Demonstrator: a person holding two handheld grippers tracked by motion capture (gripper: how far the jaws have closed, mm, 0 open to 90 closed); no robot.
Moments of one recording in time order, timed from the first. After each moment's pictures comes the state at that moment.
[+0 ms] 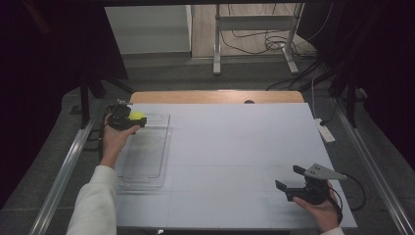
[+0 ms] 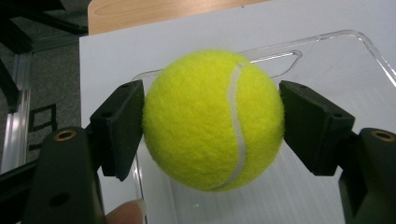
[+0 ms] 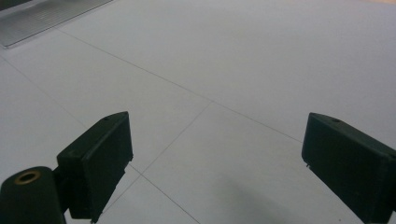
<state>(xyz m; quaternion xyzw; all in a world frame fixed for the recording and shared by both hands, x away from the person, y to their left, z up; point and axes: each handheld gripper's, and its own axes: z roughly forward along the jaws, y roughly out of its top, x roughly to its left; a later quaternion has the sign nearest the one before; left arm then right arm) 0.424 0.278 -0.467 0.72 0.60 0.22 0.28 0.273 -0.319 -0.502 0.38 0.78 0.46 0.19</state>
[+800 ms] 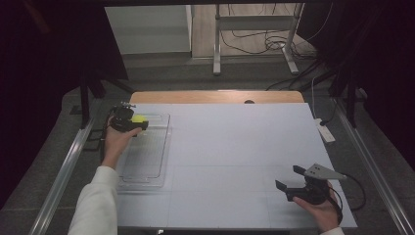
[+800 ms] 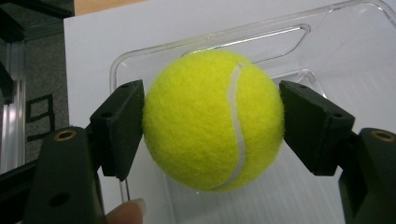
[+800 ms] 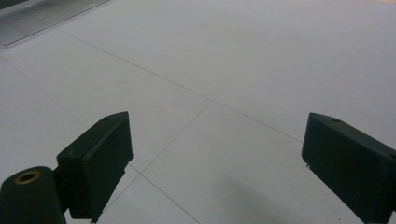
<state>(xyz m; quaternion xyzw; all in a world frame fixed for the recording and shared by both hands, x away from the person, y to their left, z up) 0.428 0.275 -0.477 0.73 0.59 0.20 0.26 0.274 -0.320 -0.502 0.38 0.78 0.46 0.19</state>
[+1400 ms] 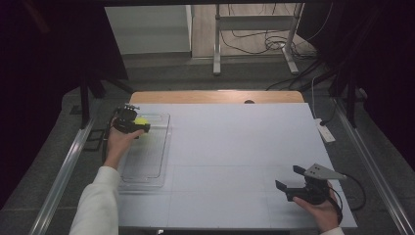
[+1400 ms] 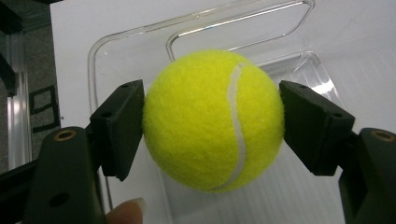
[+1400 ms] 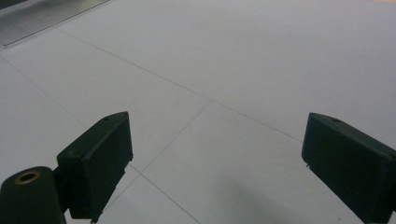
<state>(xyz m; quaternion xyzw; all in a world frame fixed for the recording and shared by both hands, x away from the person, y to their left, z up) 0.431 0.266 -0.484 0.75 0.59 0.19 0.23 0.274 -0.320 -0.502 0.38 0.78 0.46 0.19</state>
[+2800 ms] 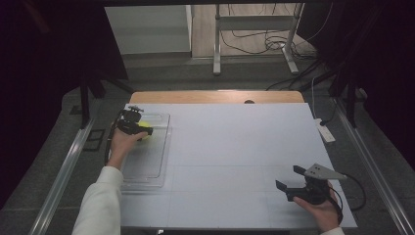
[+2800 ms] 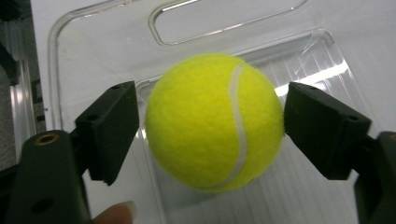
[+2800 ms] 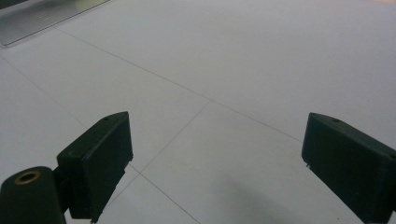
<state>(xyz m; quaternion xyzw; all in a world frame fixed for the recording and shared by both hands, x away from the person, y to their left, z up) 0.436 0.260 -0.493 0.76 0.60 0.18 0.20 0.274 -0.320 -0.502 0.38 0.78 0.46 0.19</state>
